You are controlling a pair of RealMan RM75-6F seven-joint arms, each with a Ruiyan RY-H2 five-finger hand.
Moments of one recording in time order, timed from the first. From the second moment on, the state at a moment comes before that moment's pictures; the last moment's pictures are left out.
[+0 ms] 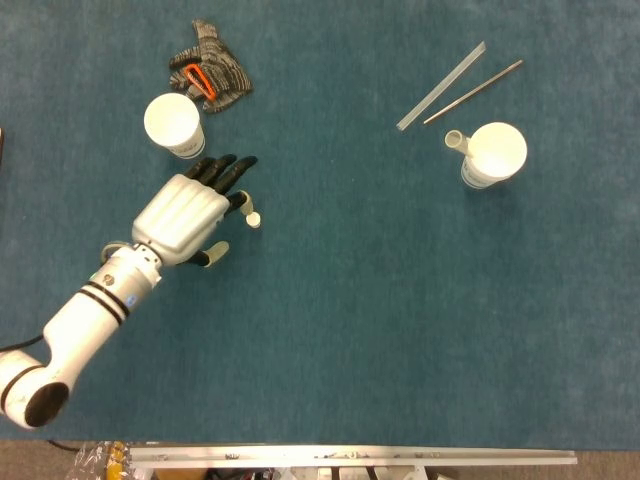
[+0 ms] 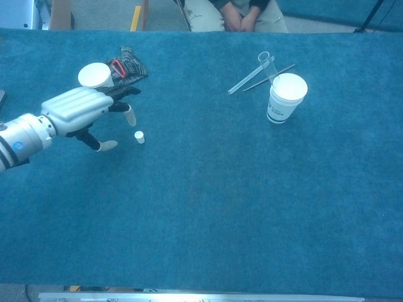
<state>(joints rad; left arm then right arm) -0.65 -1.39 -0.02 -1.59 1.36 0.90 0.25 0.00 -0.82 0.13 -2.01 -1.25 1.45 0.16</state>
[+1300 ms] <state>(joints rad) -0.73 -1.56 -0.06 -1.42 1.22 0.83 0.33 -0.01 -0.80 0.13 -2.00 -1.24 1.45 0.20</state>
